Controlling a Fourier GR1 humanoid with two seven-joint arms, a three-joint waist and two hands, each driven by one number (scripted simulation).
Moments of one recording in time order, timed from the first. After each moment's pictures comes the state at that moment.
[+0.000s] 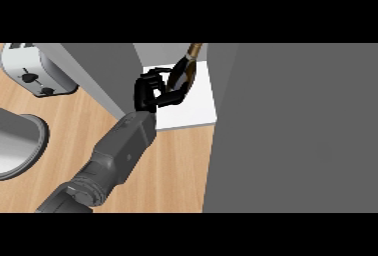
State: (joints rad) left arm -1.04 0.00 -0.08 -0.08 0.64 0.37 -0.71; right arm -0.65 -0.18 -0.03 -2.39 -0.22 -0.06 0.93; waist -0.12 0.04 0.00
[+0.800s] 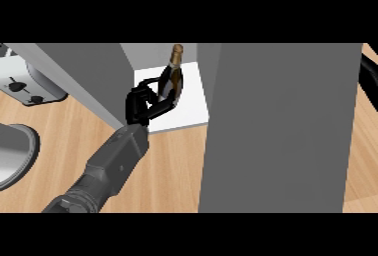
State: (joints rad) left arm -0.92 0.02 -0.10 -0.12 0.72 0.28 -0.80; right arm -0.63 -0.16 -0.02 -2.38 -0.25 -0.04 0.91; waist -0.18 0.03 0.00
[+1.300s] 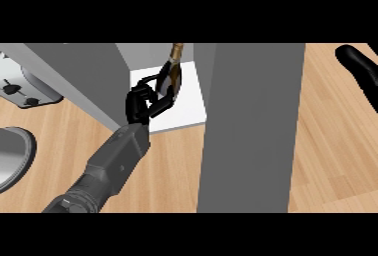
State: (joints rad) left arm -0.92 0.02 -0.14 -0.14 0.76 0.34 -0.81; right arm -0.63 -0.14 -0.02 -2.37 -0.27 -0.04 0.90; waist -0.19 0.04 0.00
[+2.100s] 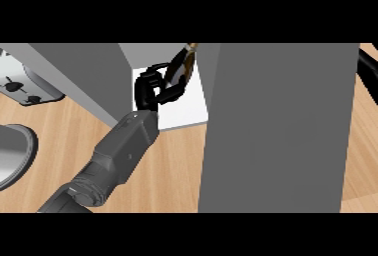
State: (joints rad) left arm -1.03 0.00 -0.20 -0.14 0.81 0.46 -0.71; right arm -0.60 -0.15 -0.06 -2.37 -0.30 -0.02 0.88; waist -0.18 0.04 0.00
